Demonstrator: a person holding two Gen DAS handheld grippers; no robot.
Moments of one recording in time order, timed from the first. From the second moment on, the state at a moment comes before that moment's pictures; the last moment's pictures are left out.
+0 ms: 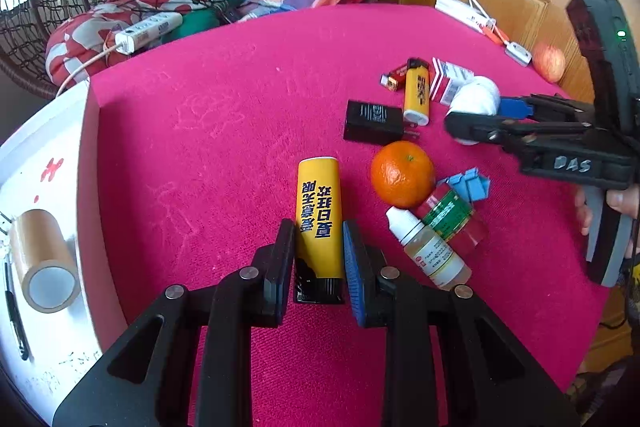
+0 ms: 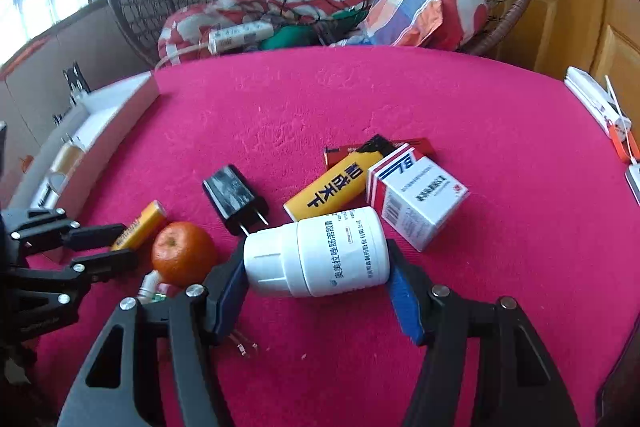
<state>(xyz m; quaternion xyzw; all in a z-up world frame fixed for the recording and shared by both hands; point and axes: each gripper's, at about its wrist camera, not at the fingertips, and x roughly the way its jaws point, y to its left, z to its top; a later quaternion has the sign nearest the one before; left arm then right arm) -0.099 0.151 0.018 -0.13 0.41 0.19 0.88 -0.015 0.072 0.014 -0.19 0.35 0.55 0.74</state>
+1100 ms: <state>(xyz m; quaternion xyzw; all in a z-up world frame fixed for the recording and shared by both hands) -0.178 0.167 0.126 -0.12 0.25 0.29 0.91 -0.066 0.044 0.150 -0.03 0.20 0.63 0.75</state>
